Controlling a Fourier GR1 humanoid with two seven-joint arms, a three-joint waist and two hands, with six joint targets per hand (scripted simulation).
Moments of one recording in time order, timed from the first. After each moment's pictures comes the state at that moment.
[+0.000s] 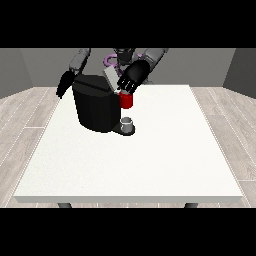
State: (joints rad) left arm -1.26 0.43 0.12 -0.66 -0.78 -0.37 -0.11; right arm -0.45 -0.08 -0.06 -1.26 0.16 -0.18 0.01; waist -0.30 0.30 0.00
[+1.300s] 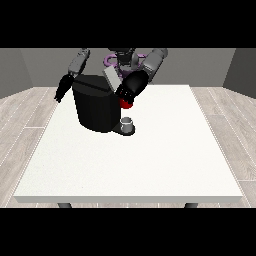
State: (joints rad) left arm -1.29 0.49 0.11 -0.63 -0.85 -0.26 -0.24; right arm -0.49 -0.09 -0.06 -1.28 0.18 -0.19 0.01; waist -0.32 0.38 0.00
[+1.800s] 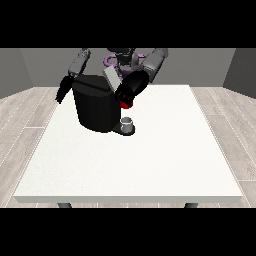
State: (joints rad) left arm -1.30 0.54 0.09 -0.64 -0.90 -0.22 -0.30; right arm -0.49 -0.09 -0.04 -1.30 0.20 -0.21 0.02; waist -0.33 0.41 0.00
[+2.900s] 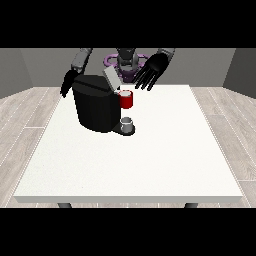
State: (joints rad) left arm -1.14 0.40 0.07 -0.64 -0.90 -0.23 -0.24; right arm -0.36 -0.09 -0.10 -1.19 0.15 -0.19 -0.01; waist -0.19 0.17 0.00
